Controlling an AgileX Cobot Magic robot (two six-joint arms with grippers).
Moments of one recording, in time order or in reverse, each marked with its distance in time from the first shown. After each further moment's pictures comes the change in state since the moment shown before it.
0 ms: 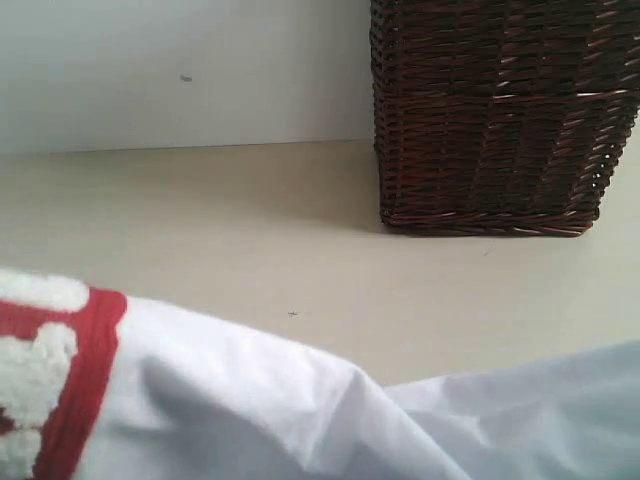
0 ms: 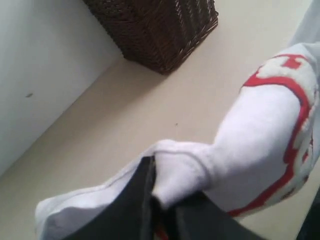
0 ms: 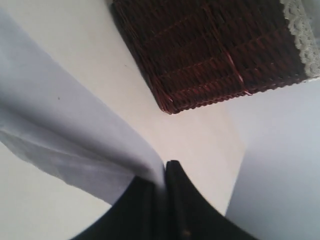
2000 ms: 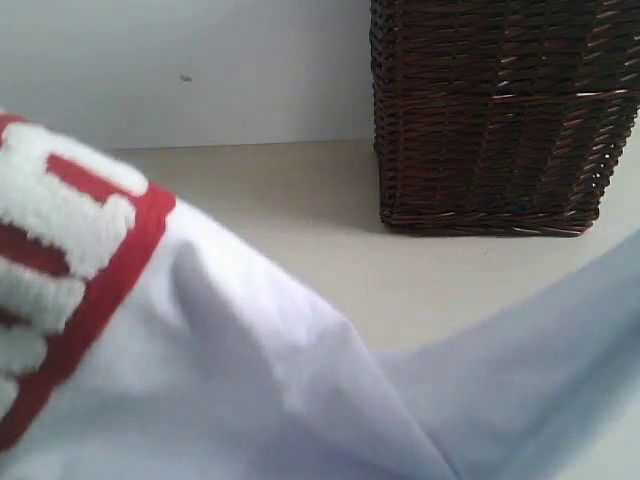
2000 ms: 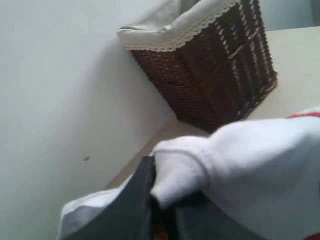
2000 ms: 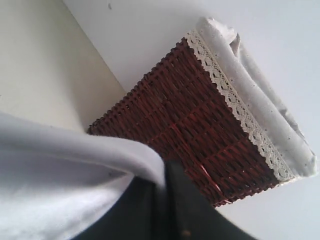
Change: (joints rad) left arm 0.022 0.025 0.168 -0.115 -0.471 0.214; right arm -0.002 0.014 0.145 0.513 -0.213 -0.258
